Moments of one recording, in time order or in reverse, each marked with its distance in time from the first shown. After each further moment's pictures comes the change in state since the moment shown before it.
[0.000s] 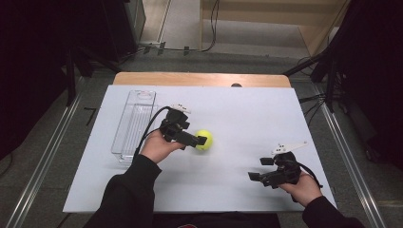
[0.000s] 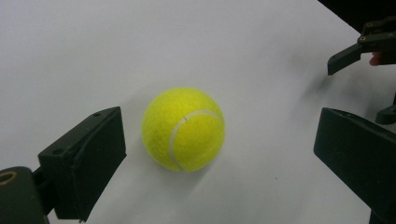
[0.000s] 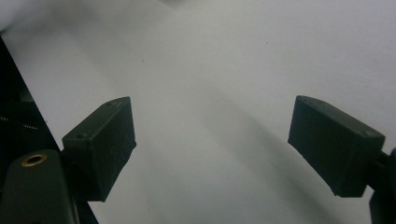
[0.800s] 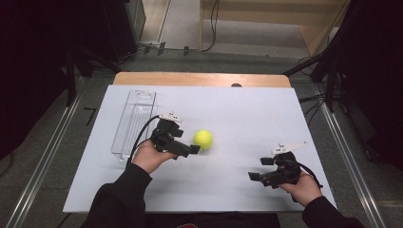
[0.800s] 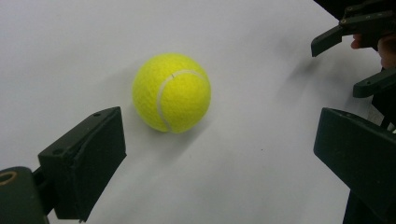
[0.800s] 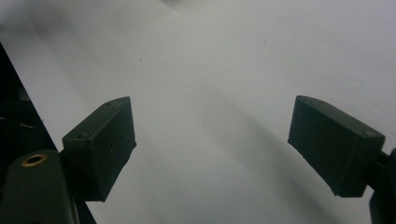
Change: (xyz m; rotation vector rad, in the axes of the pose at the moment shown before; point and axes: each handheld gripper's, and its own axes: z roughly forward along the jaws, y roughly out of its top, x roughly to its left) left arm -0.006 -0.027 -0.020 -0.012 -0.023 -0.025; right arm 0.000 0.000 0.000 0.004 -0.012 0.003
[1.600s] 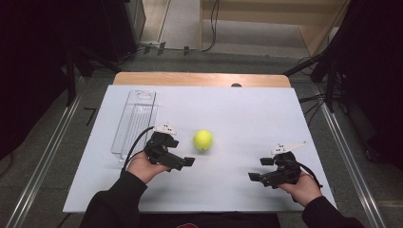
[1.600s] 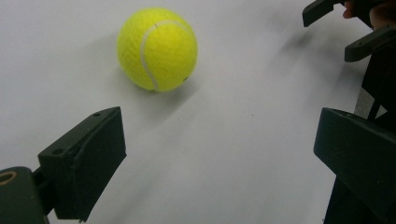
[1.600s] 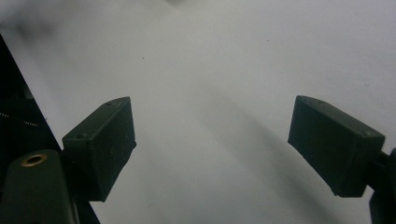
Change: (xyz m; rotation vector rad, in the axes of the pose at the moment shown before) left arm -0.009 -0.030 -0.009 0.013 -0.014 0.014; right arm 0.000 0.000 0.000 0.005 0.013 -0.003
